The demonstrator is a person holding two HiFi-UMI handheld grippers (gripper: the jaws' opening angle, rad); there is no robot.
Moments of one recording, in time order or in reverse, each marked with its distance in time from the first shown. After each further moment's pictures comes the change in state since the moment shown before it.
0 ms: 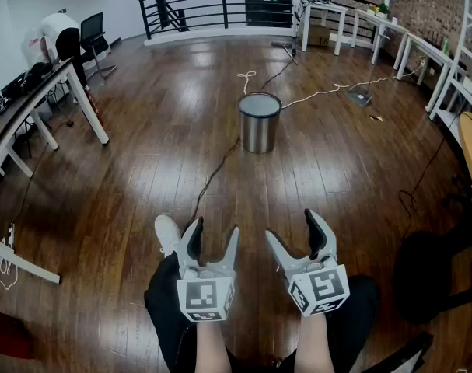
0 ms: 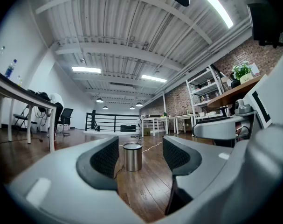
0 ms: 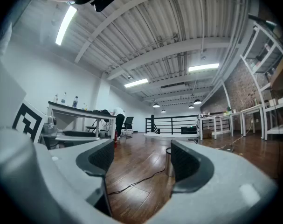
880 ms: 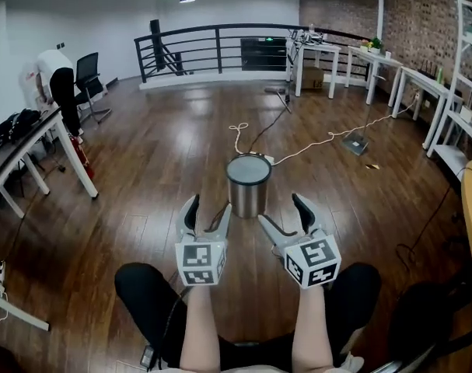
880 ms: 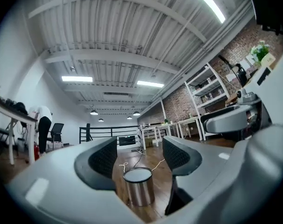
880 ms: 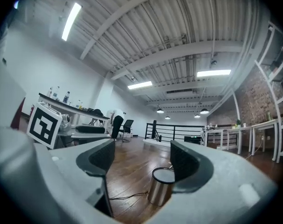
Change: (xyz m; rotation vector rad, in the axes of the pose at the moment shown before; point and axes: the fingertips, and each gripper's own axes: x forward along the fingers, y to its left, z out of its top) left arm 0.288 0.022 0.069 0.122 -0.099 -0.066; right arm 0.196 -0.172 0.058 -0.091 -0.027 0.019
